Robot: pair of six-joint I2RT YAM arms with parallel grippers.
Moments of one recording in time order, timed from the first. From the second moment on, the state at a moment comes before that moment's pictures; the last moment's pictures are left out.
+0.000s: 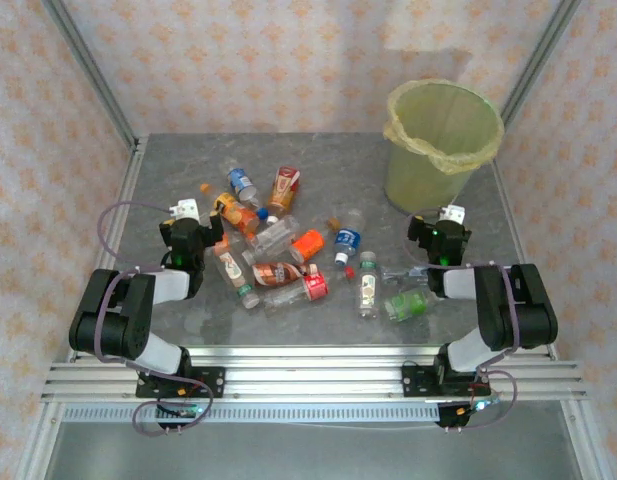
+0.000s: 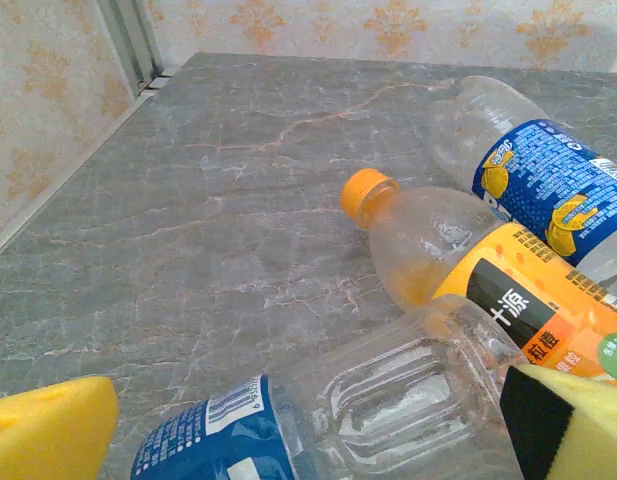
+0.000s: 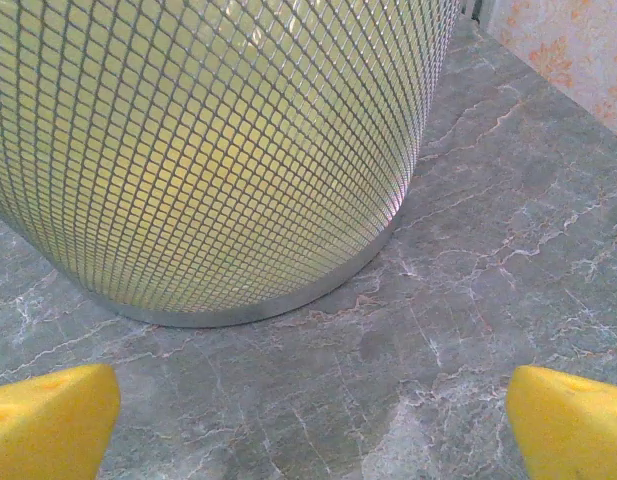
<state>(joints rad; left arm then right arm) -0.05 1.49 0.42 0.69 -0.34 -0.09 0.03 1.52 0.40 0.69 0.23 0.16</state>
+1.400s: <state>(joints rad) -0.05 1.44 0.42 0.60 -0.39 -0.11 0.03 1.38 0.43 0.55 0.28 0.19</state>
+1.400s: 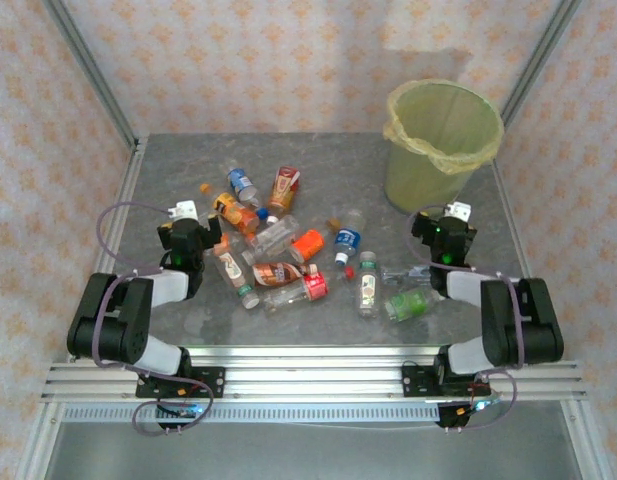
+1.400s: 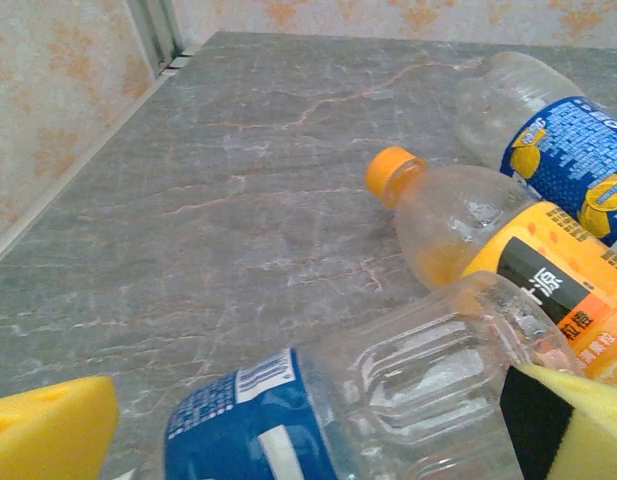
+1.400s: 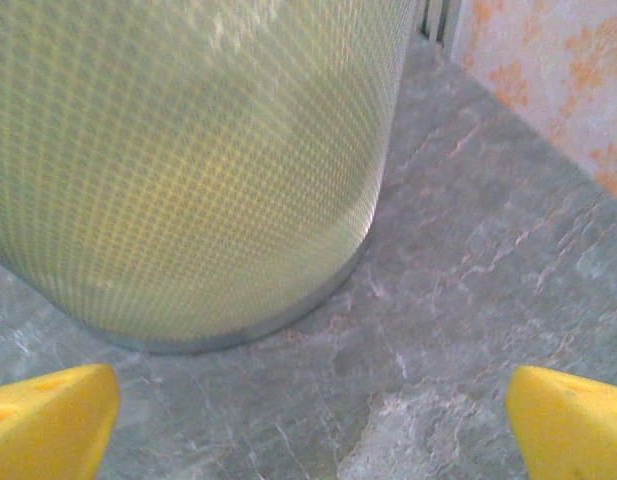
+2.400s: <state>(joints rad) -0.05 1.09 0.43 0.35 -0.44 -0.15 -0.44 1.34 0.73 0.17 -0.08 0.76</state>
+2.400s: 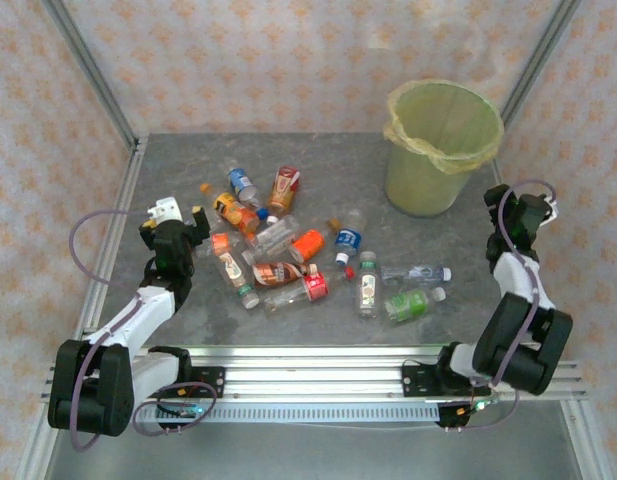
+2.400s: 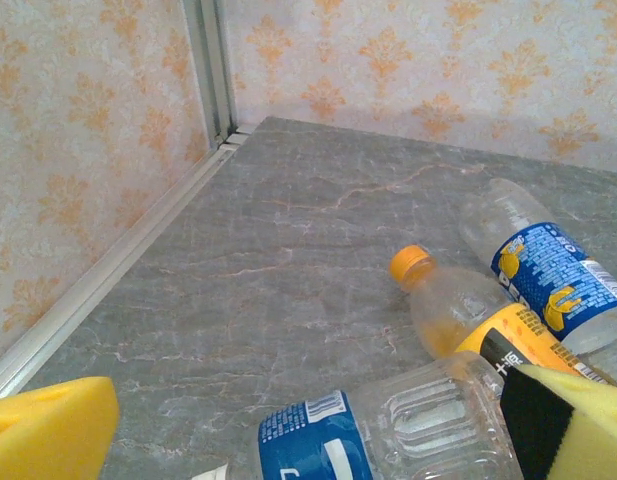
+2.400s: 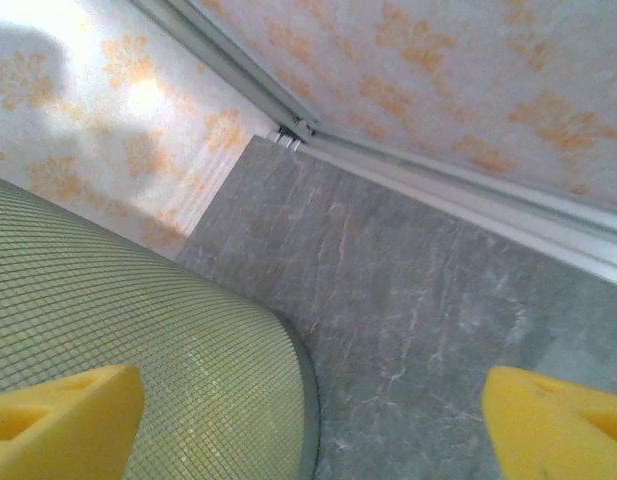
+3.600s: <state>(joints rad) -0.05 1.11 0.49 0.28 -0.42 -0.09 -0.34 2.21 1.47 0.50 -0.28 0.98</state>
